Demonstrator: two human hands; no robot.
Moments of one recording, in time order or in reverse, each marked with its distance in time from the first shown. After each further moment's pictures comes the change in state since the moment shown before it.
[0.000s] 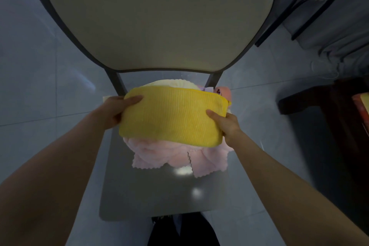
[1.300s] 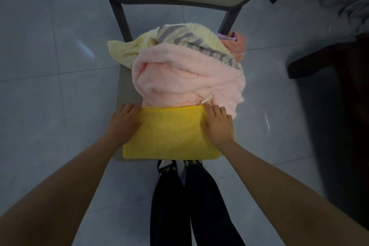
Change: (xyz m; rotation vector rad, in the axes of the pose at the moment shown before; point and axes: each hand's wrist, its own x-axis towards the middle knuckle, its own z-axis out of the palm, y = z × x) left_hand -0.047 -0.211 -0.015 1.307 0.165 0.490; right_hand -0.076 0.163 0.010 -1.315 0.046 -0.719
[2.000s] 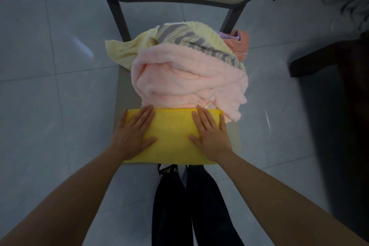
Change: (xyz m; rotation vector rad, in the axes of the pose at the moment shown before) left_hand -0.008 -0.006 0.041 0.337 -0.023 0.273; right_hand -0.016 -0.003 0.035 -0.145 -0.158 -0.218
